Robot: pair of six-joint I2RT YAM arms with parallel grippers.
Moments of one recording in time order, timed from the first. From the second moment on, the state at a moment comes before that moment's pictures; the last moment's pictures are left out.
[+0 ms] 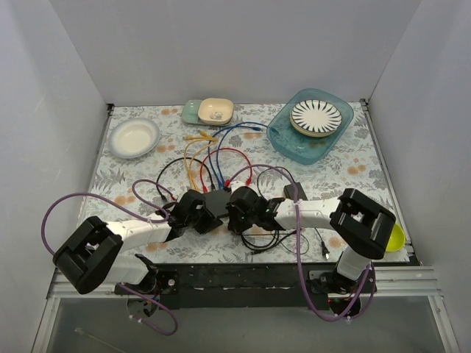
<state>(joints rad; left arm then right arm) -0.70 1.29 0.40 0.03 0.02 -1.38 1.07 1.67 0.85 -0.04 0.01 0.55</state>
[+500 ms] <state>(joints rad) -0.70 1.15 0.40 -0.10 -0.10 -1.37 1.07 1.45 0.82 -0.34 0.14 0.54</state>
